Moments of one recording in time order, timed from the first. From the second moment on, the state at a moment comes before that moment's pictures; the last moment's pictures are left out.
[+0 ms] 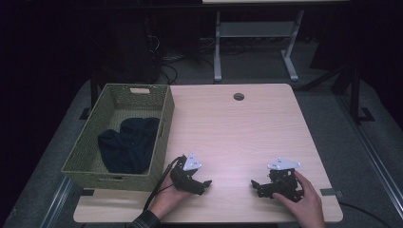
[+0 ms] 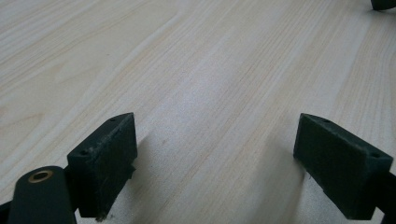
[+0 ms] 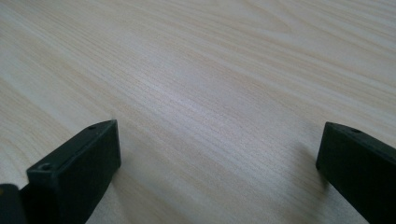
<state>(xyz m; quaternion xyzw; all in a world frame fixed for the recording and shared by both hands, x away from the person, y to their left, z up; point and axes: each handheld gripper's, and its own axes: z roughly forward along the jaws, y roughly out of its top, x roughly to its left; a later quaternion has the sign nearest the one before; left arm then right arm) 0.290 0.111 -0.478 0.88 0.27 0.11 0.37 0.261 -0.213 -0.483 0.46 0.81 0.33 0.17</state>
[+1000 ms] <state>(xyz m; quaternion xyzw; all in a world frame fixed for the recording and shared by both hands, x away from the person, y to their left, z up) 0.294 0.116 -0.467 0.88 0.28 0.10 0.38 0.261 -0.213 -0.483 0.46 0.81 0.33 0.17</state>
